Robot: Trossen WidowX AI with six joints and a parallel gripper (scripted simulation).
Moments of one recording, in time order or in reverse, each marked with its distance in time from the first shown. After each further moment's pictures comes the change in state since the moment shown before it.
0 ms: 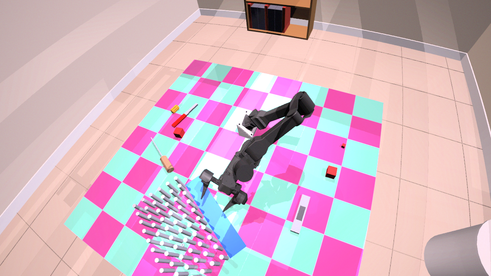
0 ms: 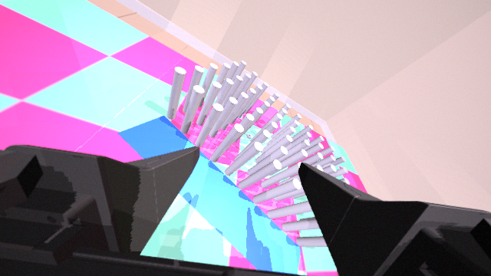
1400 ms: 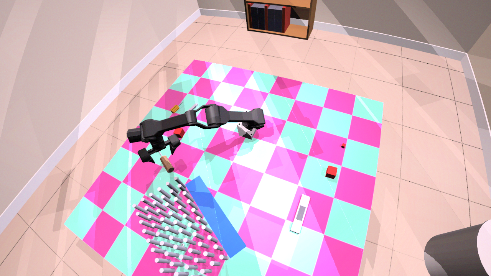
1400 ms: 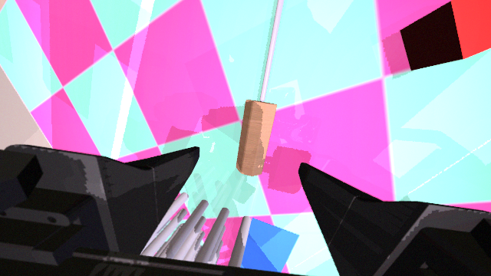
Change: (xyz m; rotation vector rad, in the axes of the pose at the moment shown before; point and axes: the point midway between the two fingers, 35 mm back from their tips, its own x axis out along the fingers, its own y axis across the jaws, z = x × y) arm 0.039 -0.315 -0.203 2.024 0.790 -0.693
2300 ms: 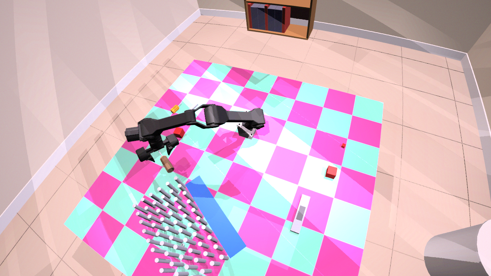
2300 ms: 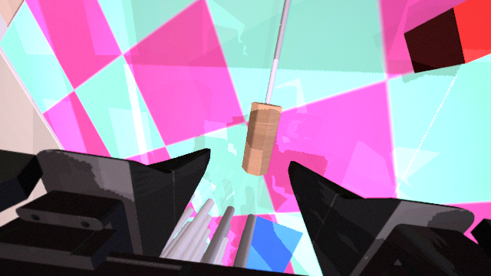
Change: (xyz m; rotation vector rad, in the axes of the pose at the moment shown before) arm -0.002 0.005 0.004 0.013 0.012 0.006
